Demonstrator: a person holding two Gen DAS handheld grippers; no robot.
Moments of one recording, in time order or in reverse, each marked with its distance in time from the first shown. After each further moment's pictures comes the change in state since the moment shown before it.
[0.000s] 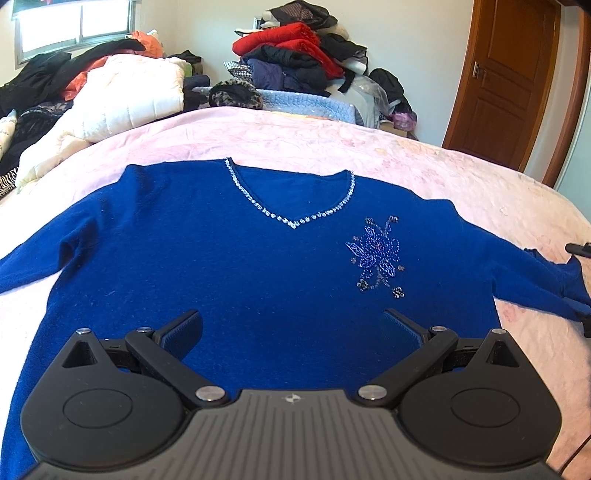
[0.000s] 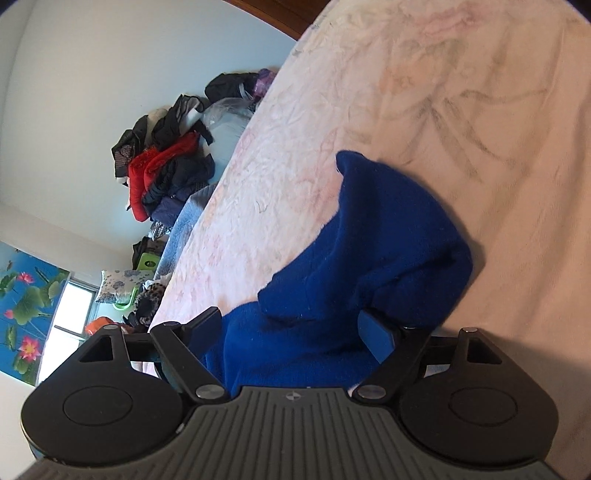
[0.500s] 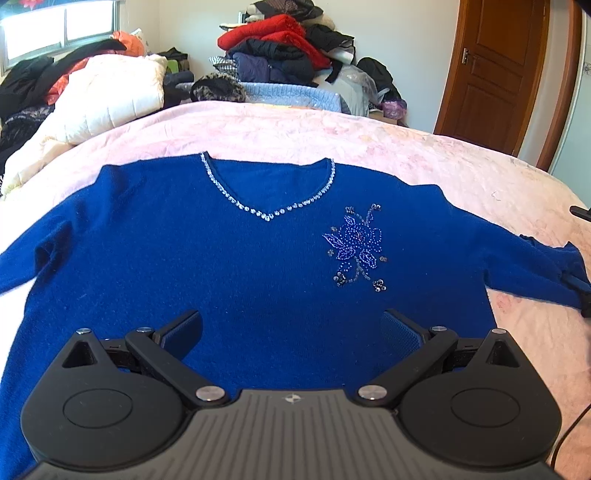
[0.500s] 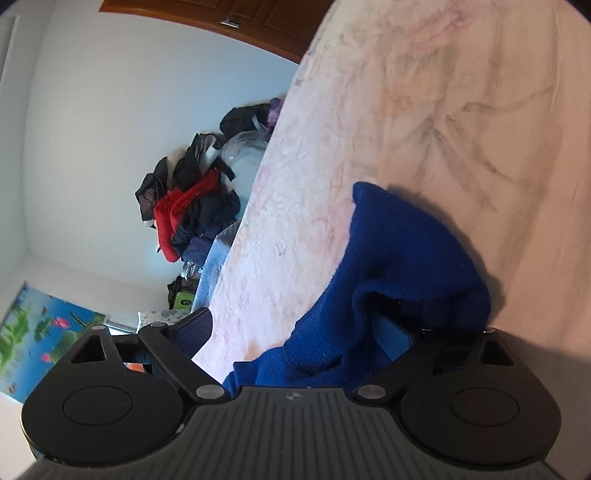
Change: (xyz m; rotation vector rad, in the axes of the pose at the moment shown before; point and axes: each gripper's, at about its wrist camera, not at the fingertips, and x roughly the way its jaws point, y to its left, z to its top) left arm 0.013 -0.020 0.001 0.035 0.024 -0.016; right arm 0.006 -0.012 0.013 0.082 -0.108 0.126
